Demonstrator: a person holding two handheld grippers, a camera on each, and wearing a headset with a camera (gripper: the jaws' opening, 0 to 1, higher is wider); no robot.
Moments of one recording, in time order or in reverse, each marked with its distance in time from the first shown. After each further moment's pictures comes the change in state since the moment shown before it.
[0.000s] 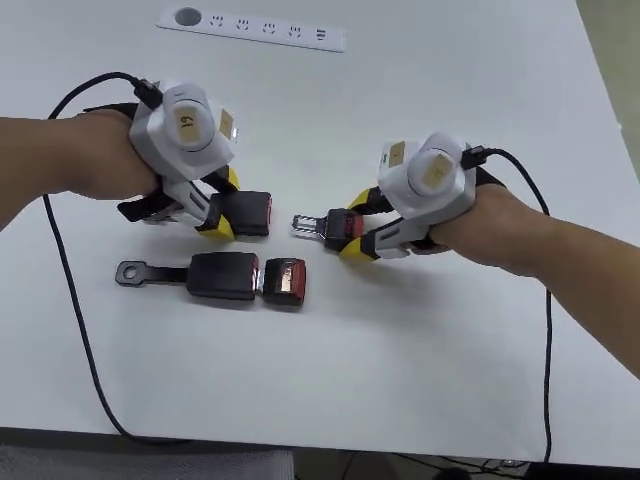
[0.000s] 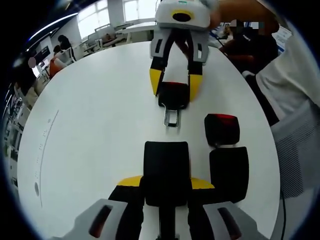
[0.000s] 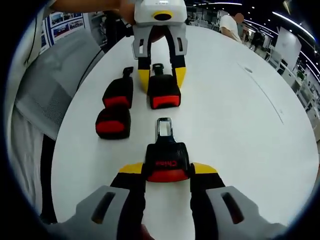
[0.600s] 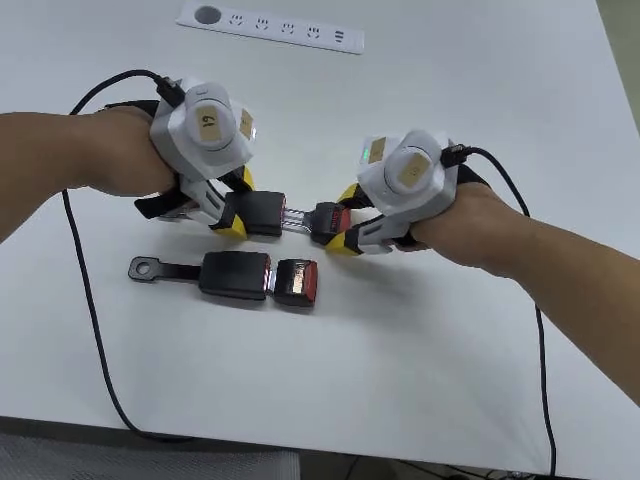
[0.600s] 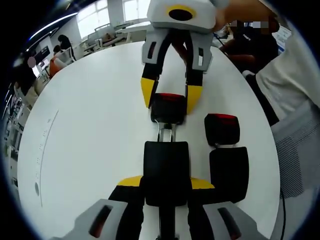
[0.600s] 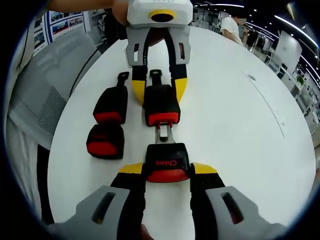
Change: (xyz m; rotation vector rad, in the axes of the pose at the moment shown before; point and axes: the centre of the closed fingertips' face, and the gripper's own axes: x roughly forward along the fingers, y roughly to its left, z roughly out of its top) left arm 0.002 0.000 0.001 0.001 0.005 0.000; right arm 0.013 -0.003 0.022 -0.029 0.007 -0.021
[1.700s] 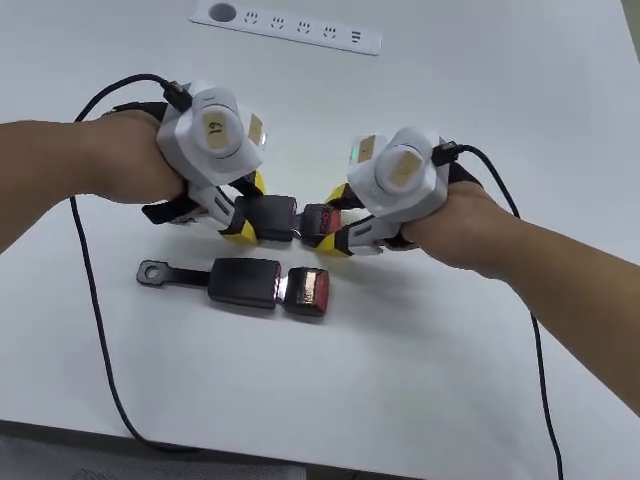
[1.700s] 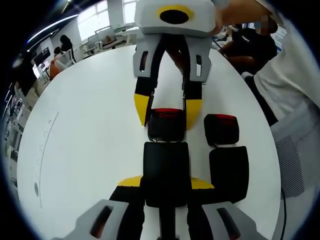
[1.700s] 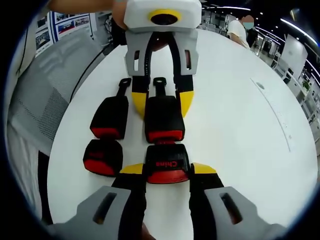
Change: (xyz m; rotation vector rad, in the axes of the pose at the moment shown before) left arm 0.000 0.005 -0.003 0.003 -0.026 0.000; right arm 0.021 0.001 0.025 -0.037 -0.014 0.047
